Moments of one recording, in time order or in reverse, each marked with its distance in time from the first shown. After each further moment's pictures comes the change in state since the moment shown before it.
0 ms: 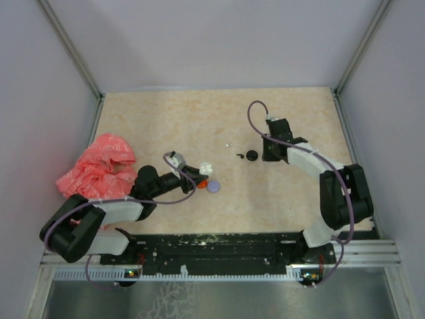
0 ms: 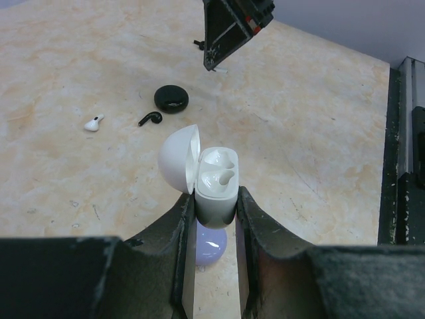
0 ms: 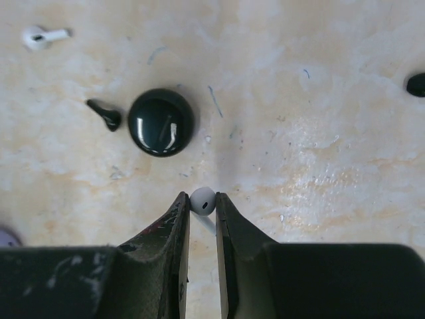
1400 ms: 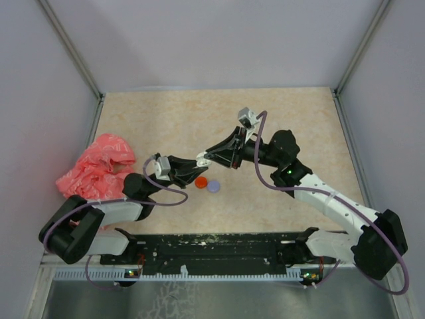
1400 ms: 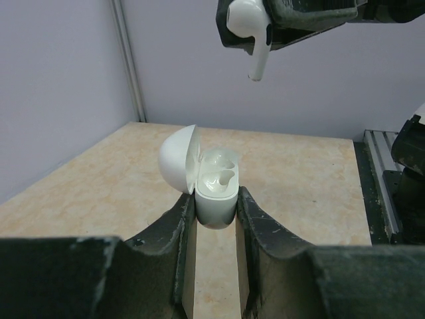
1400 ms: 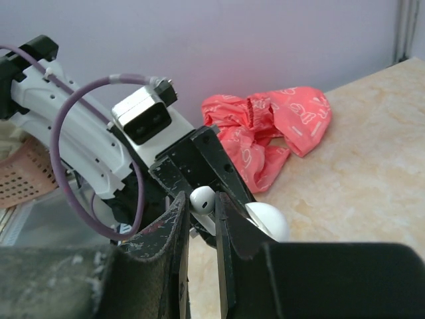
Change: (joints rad) left arm 0.004 -0.009 0.002 0.443 0.090 -0.052; right arm 0.365 -0.433 -0.151 0.822 -0.721 0.195
